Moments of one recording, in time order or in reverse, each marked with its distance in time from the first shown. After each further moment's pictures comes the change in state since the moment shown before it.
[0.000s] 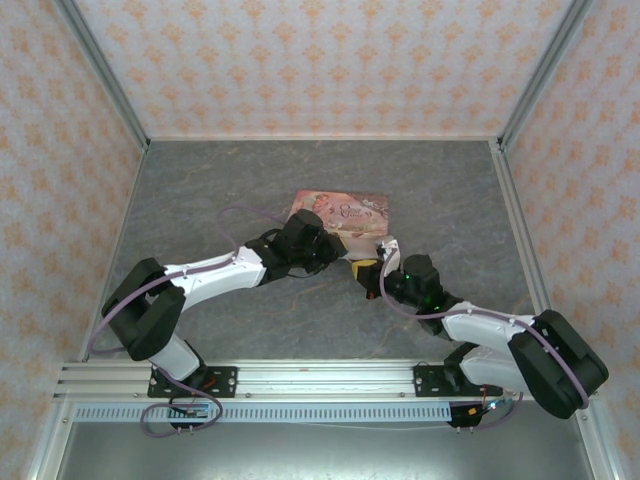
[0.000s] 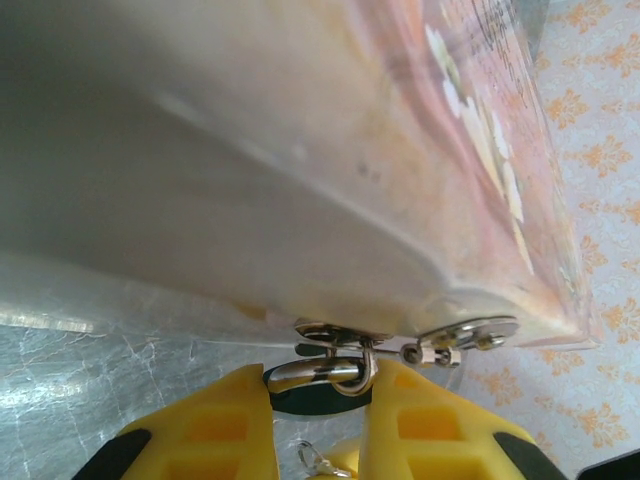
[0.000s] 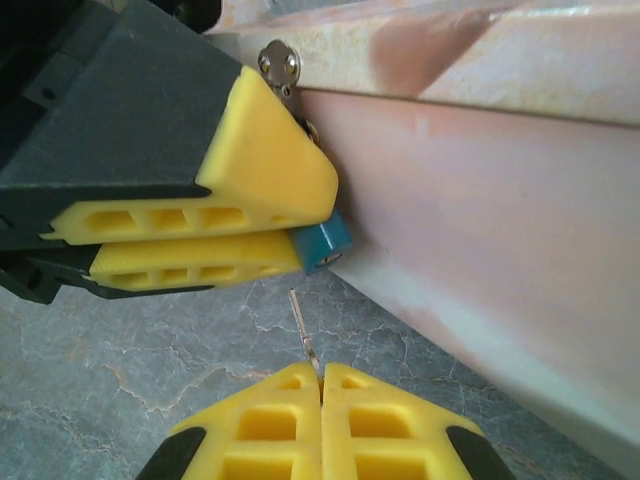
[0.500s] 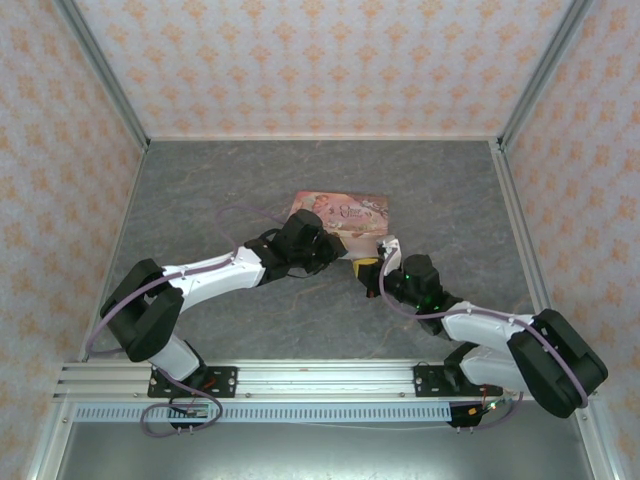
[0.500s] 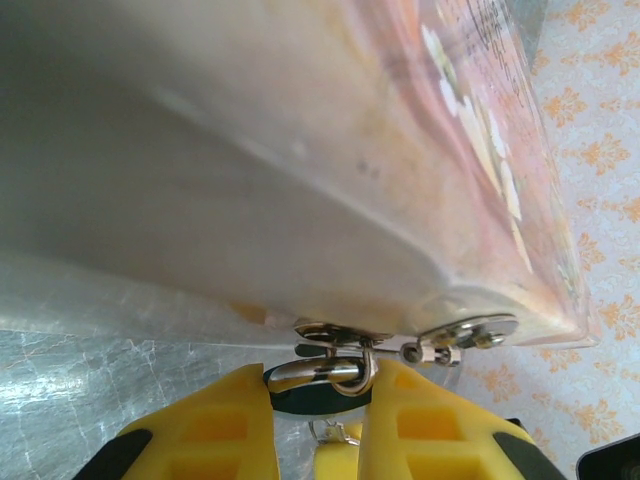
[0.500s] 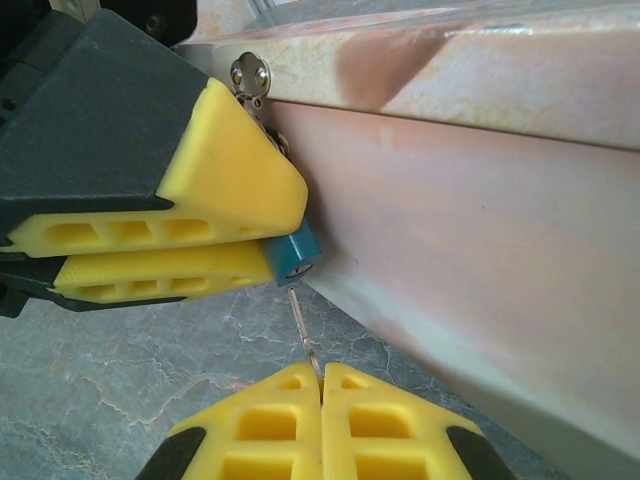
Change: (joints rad) left arm -0.002 -0.008 0.000 -0.005 0.002 -0.003; right arm 0.000 0.009 0.000 0.005 0.035 -0.007
